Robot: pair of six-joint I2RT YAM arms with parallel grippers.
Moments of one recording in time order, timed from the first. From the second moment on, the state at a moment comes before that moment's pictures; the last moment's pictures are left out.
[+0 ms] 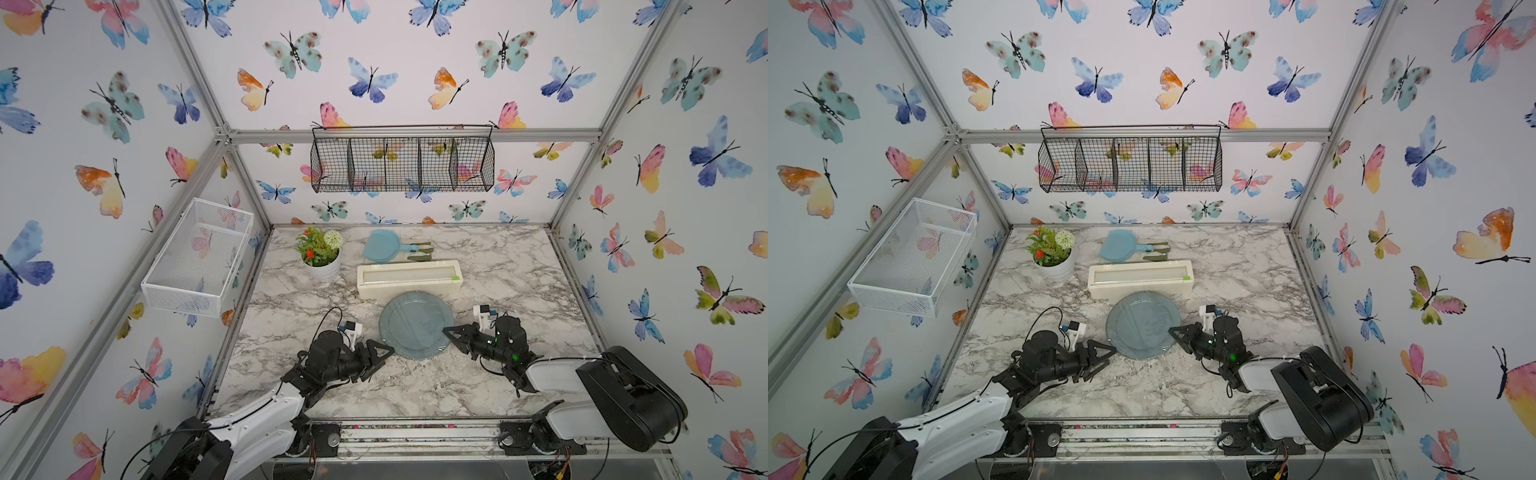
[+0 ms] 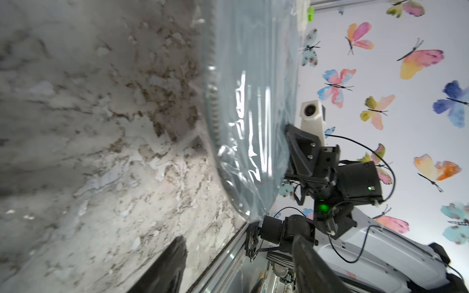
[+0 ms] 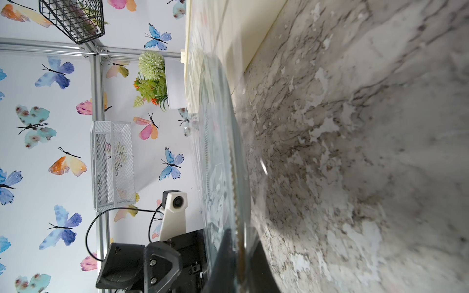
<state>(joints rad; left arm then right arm) -0.60 0.89 0.13 0.35 0.55 -1.29 0.53 1.41 0.20 0.82 -0.51 1.29</state>
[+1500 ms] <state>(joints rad) -0.76 1.35 0.28 0.64 0.36 -1.42 0.59 1.56 0.19 1.06 -0.46 1.39</state>
